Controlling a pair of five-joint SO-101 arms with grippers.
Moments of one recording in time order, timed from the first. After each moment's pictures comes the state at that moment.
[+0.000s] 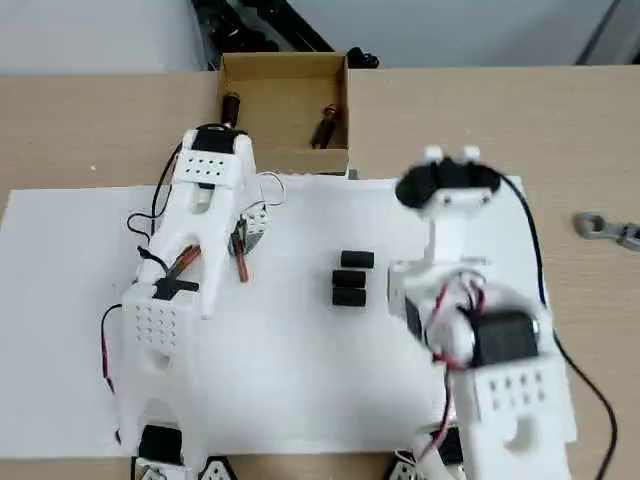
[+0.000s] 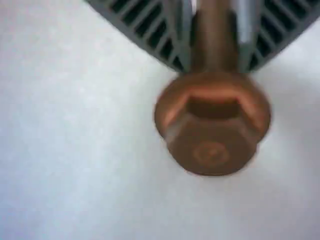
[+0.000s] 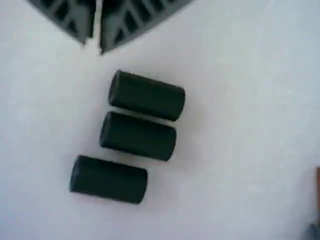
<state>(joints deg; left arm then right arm) 4.1 44.2 -35.9 99.6 27.9 -14.1 -47.6 31.0 80.4 -9.1</state>
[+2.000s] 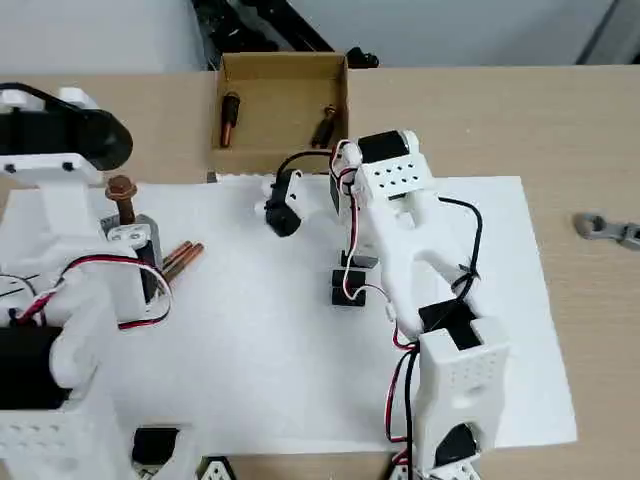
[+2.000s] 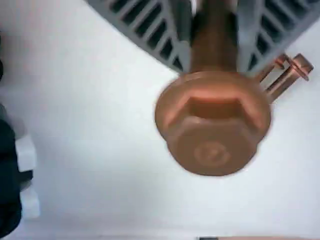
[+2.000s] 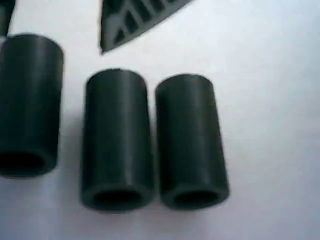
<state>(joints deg) -5.2 -42.6 0.6 99.6 6.1 -19.9 24.8 -19.9 94.6 65.5</state>
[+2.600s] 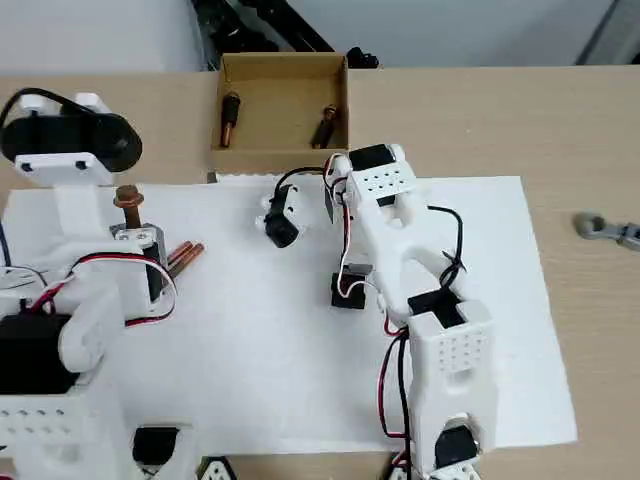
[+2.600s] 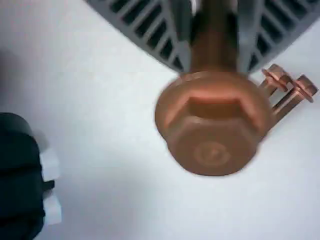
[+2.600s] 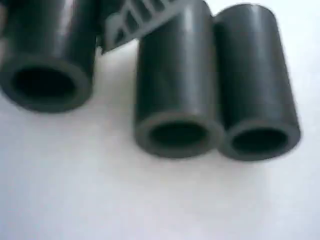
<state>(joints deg) -5.2 -42.7 3.1 99.6 6.1 -20.0 35.6 -20.4 88.8 66.2</state>
